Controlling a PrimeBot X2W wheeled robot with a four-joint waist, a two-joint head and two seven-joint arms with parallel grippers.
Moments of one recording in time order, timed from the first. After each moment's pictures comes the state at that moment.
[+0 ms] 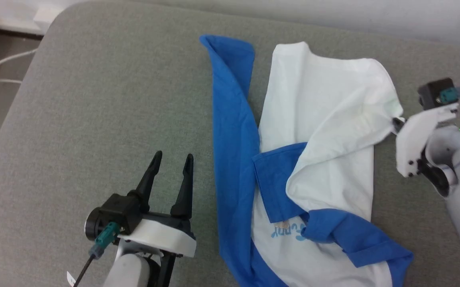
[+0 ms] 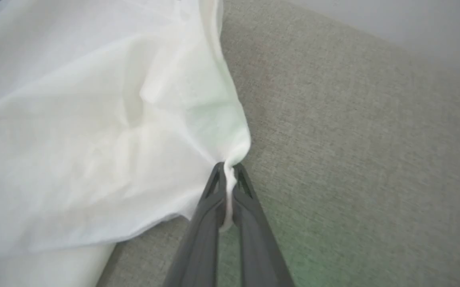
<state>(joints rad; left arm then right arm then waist) -0.13 0.05 -0.19 0.11 -0.24 -0.06 -0.26 -0.68 -0.33 0.24 0.71 0.32 0.13 0.36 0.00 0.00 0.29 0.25</state>
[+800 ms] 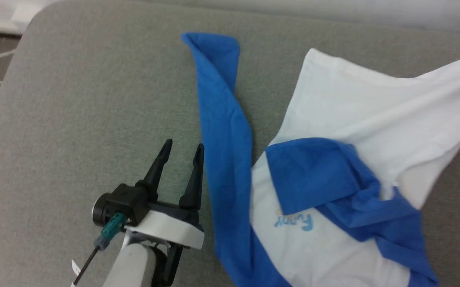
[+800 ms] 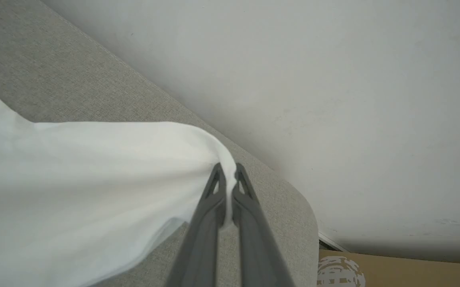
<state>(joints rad) -0.16 0.05 -0.22 0.10 -0.24 -0.08 -0.26 -0.81 -0.75 0.36 0.58 0.19 0.13 0.31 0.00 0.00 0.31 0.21</state>
